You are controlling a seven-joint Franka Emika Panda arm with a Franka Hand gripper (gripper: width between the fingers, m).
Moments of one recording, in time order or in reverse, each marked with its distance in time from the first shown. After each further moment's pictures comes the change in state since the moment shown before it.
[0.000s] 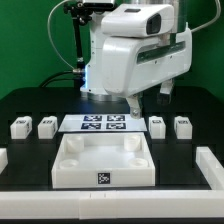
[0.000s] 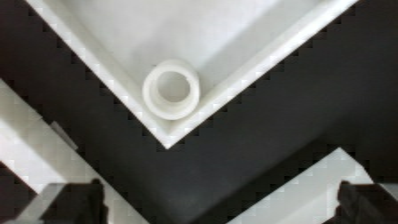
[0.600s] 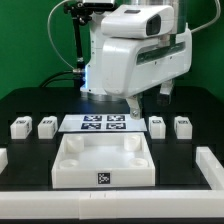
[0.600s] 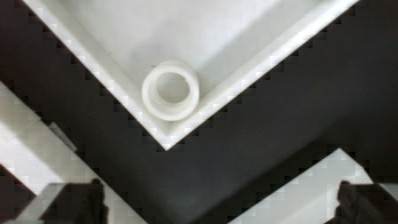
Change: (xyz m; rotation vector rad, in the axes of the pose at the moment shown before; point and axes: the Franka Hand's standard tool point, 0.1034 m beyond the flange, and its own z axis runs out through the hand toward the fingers) arm 0.000 0.000 0.001 0.001 0.000 0.000
